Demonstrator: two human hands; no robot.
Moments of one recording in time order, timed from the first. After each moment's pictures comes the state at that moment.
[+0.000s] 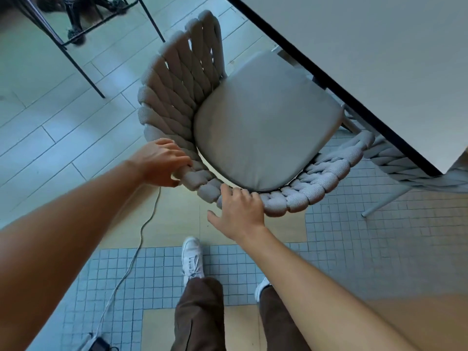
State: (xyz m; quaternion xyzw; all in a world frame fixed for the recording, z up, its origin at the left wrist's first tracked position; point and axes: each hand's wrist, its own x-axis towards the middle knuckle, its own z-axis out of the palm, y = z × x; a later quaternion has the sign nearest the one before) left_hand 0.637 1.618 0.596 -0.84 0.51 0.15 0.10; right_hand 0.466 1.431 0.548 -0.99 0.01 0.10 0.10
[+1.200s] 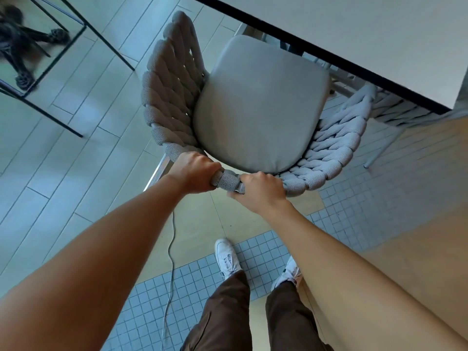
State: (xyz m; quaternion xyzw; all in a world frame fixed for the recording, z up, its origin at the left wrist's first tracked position) left_hand 0.677 1.614 0.560 -0.83 0.53 0.13 0.07; right_hand 0.528 1.477 0.557 -0.96 0.18 0.14 0.13
